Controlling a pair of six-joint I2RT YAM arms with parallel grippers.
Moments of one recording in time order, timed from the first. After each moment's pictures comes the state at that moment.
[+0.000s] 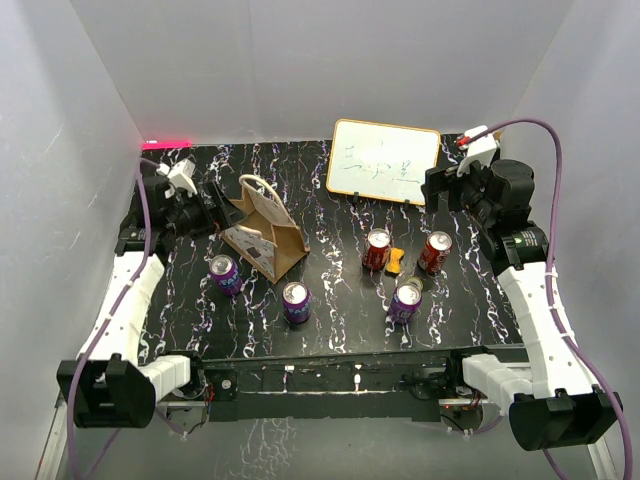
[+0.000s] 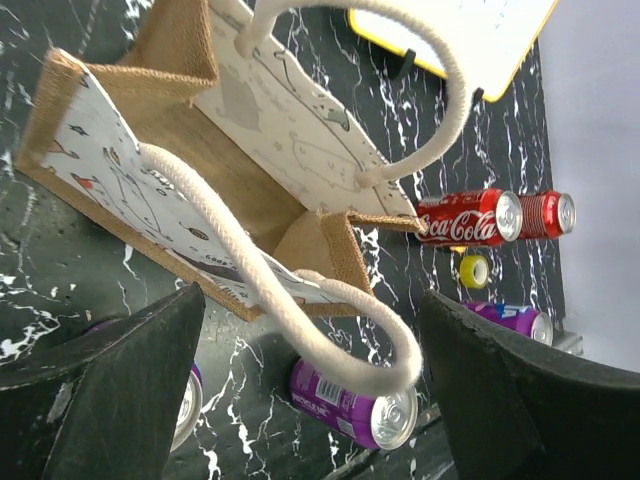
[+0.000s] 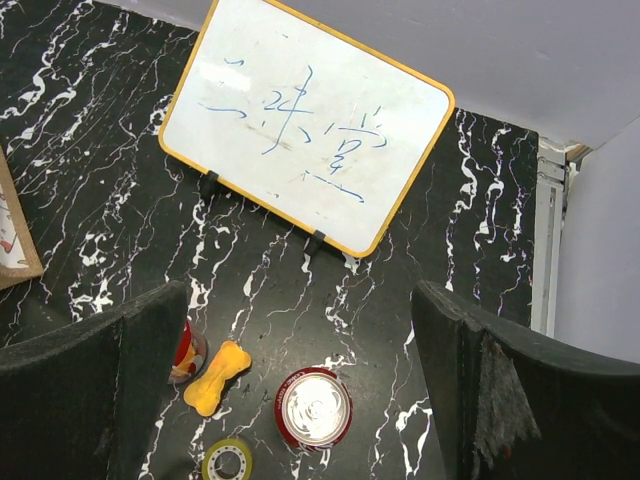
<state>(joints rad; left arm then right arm) -0.01 1.09 1.01 -0.51 0.47 -0.41 0.08 1.01 1.13 -0.39 -0.17 -0.18</state>
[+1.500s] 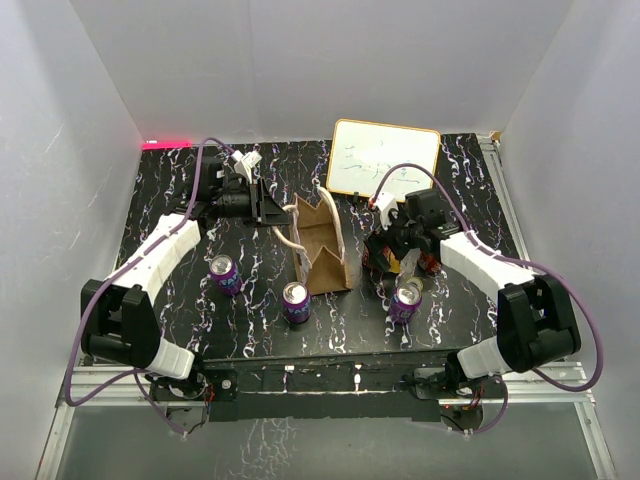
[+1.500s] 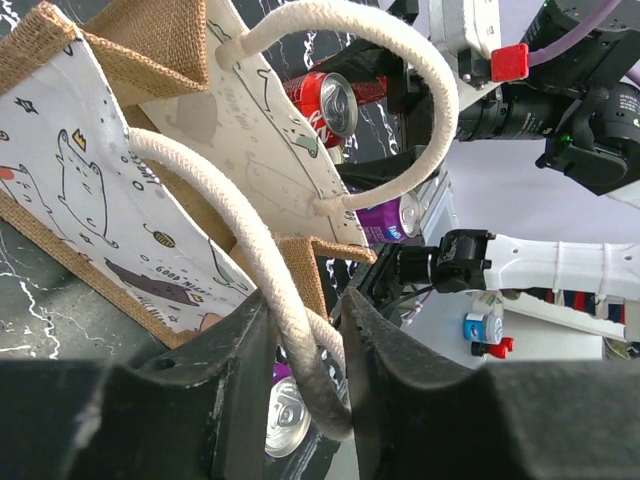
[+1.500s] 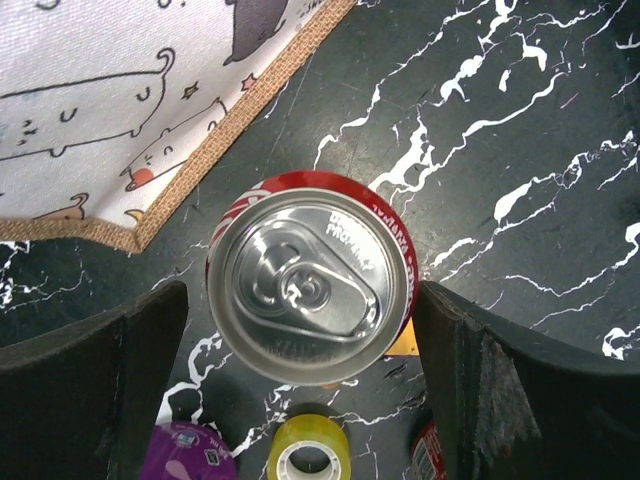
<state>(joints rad) -0.24 1.46 1.13 -0.31 0.90 -0.47 0.29 1.41 0.87 -0.31 -0.44 -0.42</state>
